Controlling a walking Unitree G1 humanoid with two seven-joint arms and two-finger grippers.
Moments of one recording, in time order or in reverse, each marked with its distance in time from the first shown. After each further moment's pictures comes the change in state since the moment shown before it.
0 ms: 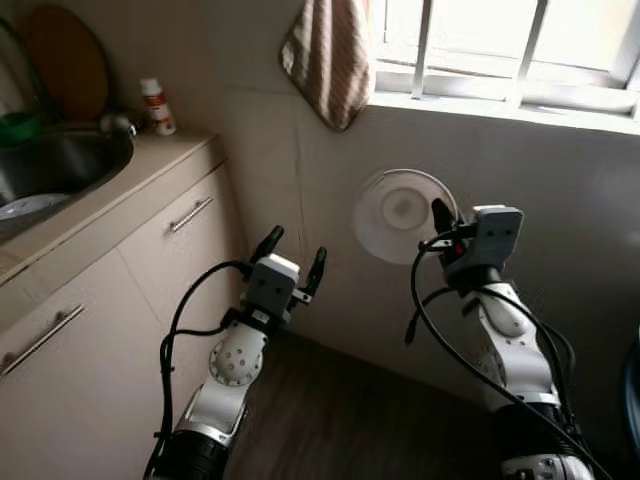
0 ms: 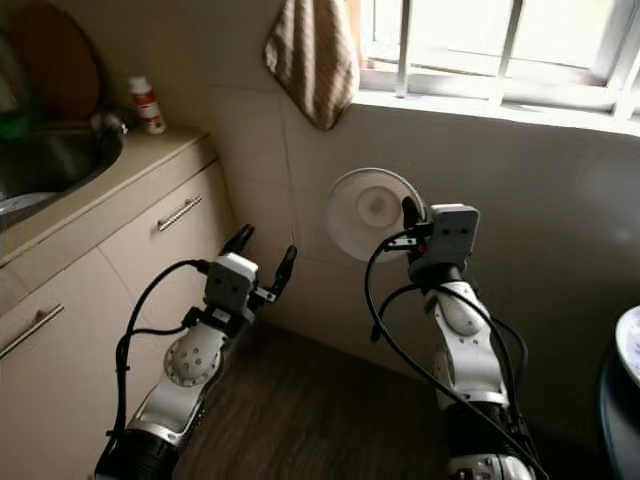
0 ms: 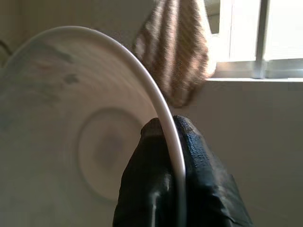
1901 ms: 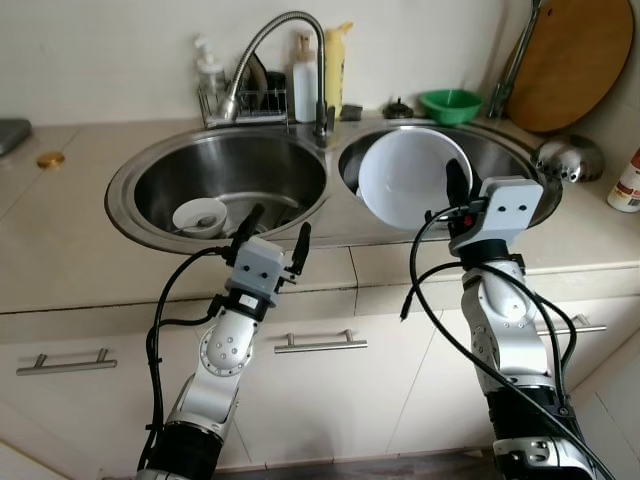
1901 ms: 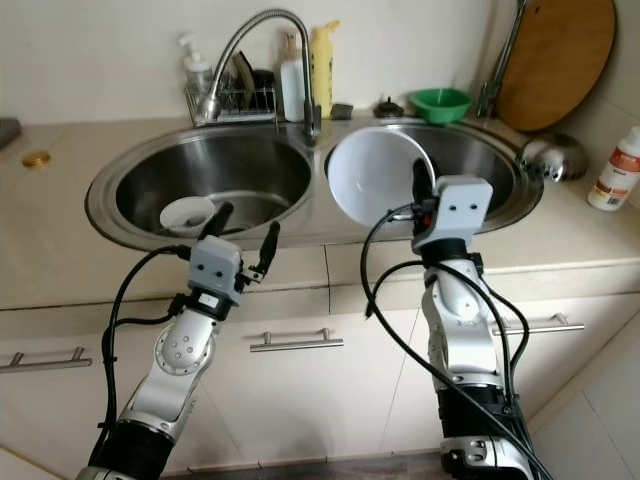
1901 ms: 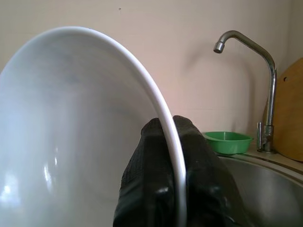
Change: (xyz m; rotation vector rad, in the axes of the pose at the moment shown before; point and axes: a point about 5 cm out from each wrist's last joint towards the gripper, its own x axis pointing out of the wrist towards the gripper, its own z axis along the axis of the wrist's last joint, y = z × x) left arm 0.012 0.003 0.016 0.013 -0.083 0.071; right arm 0.010 -0.015 0.022 -0.066 -0.125 -0.086
